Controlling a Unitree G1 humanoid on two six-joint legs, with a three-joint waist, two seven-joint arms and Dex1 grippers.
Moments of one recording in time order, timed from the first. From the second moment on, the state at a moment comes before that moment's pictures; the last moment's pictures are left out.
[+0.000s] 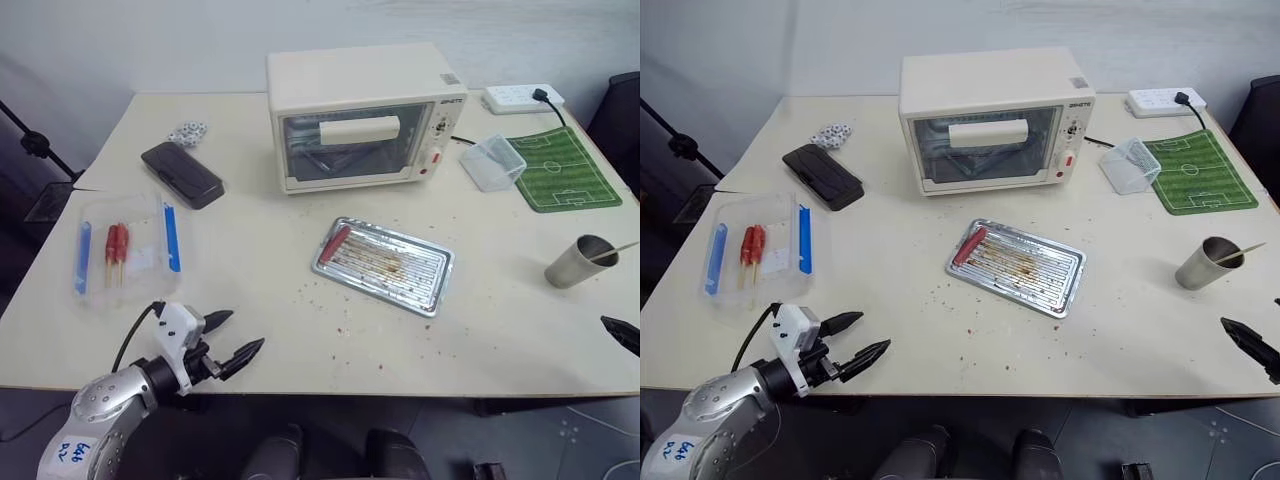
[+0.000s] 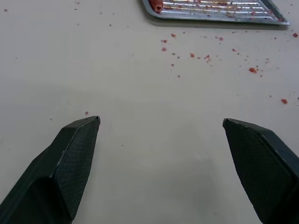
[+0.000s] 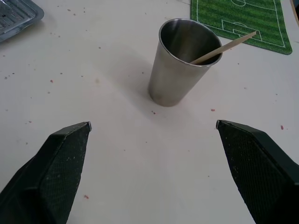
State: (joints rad) left arm 0.25 0.53 0.20 -0.49 -0.45 0.46 -0.63; right arm 0.37 -0.85 -0.91 -0.19 0.48 0.51 0.88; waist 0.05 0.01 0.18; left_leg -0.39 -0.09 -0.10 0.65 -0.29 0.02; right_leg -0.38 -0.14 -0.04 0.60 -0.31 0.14
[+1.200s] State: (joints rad) left arm -0.22 0.64 0.13 -0.44 -0.65 0.69 -0.76; right arm 0.21 -0.68 -0.90 -0.46 0.64 0.73 0.57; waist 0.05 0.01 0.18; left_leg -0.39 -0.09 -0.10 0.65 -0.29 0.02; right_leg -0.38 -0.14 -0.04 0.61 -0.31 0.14
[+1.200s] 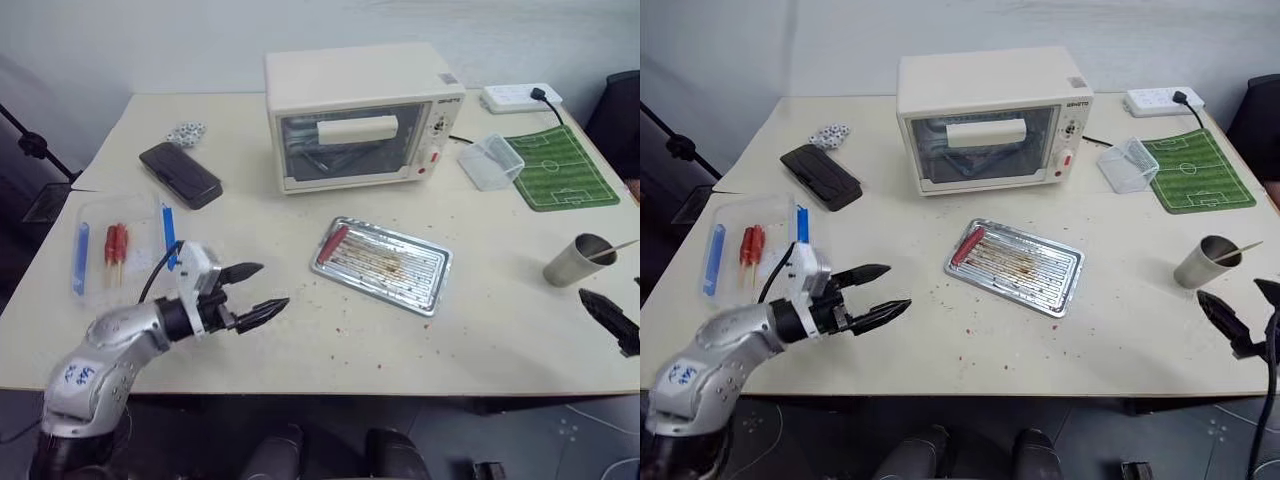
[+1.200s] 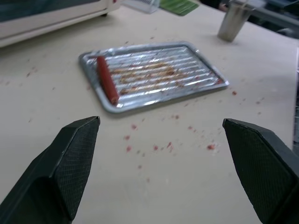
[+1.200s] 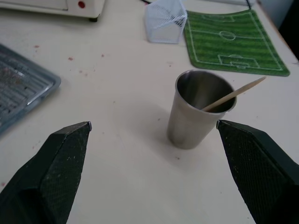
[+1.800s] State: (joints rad) left arm -0.55 0.52 -0.03 -0.37 -0.75 0.80 -0.84; right arm -0.20 -0.64 -0.81 -0.17 0.65 0.80 0.22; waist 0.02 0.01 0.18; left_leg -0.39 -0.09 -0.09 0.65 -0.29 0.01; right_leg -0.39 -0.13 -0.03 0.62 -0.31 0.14
